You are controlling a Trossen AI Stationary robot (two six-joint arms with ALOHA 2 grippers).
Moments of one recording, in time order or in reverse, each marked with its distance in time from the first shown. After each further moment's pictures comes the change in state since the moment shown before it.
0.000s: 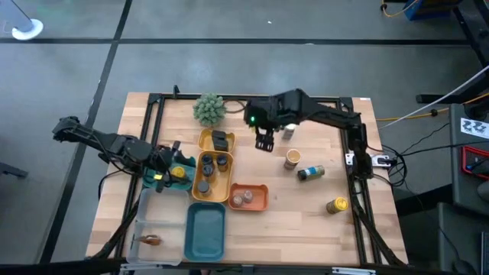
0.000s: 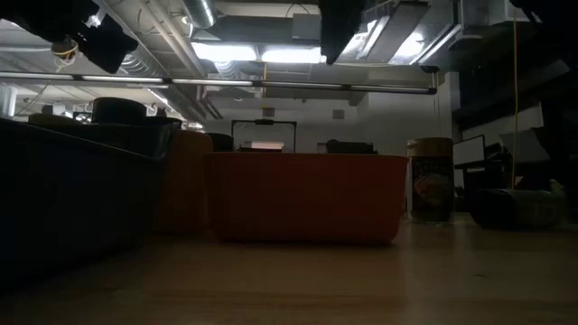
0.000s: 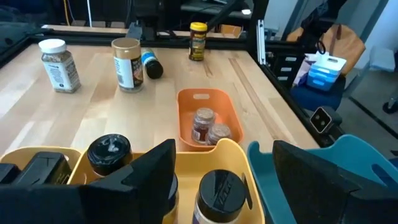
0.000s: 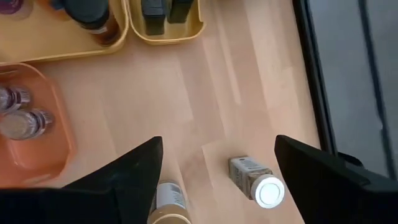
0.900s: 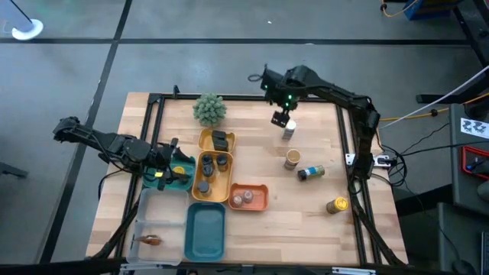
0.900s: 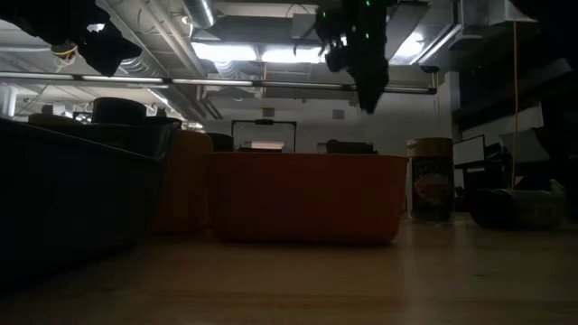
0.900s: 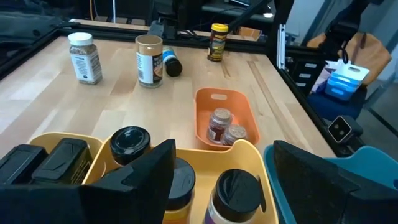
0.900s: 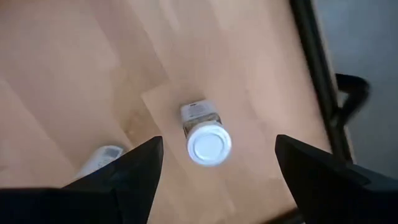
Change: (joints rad) left arm 0.000 -0.021 0.000 -0.028 -0.080 -0.052; right arm -0.336 -0.117 -0.382 0.076 -0.111 -0.109
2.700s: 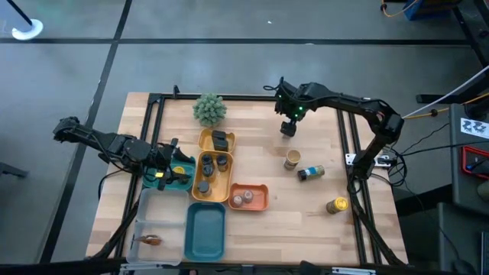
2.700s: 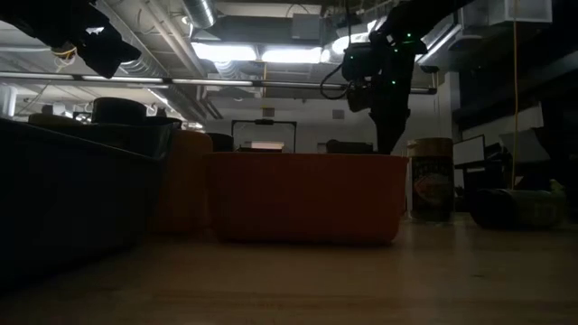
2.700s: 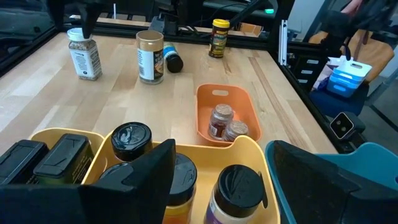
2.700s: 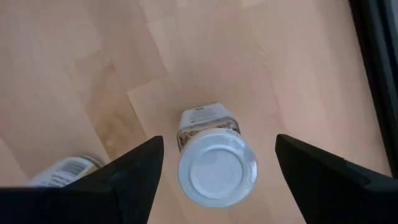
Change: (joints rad) left arm 0.000 0.001 0.000 -0.015 -0.001 -0.001; right arm -0.104 -0.216 -0.606 0.495 -0.123 -0.156
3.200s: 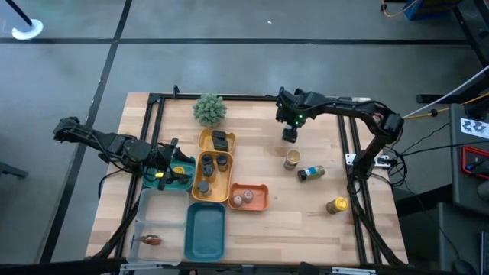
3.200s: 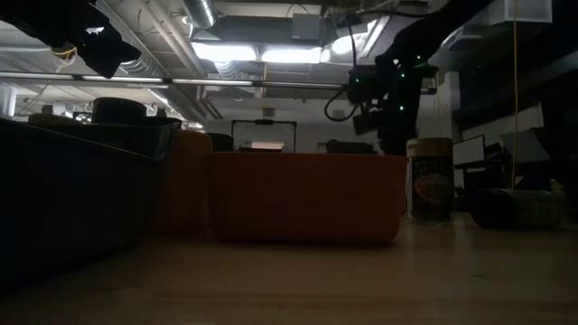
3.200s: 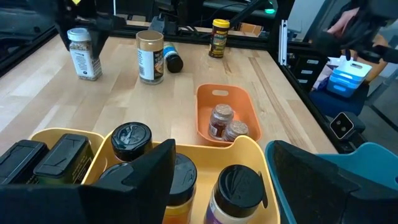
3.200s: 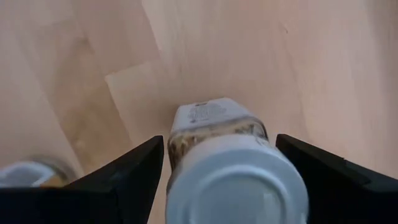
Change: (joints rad) left arm 0.000 0.000 0.000 0.000 0.000 0.000; right arm -0.001 0.001 -0.197 0.199 0.009 -0.041
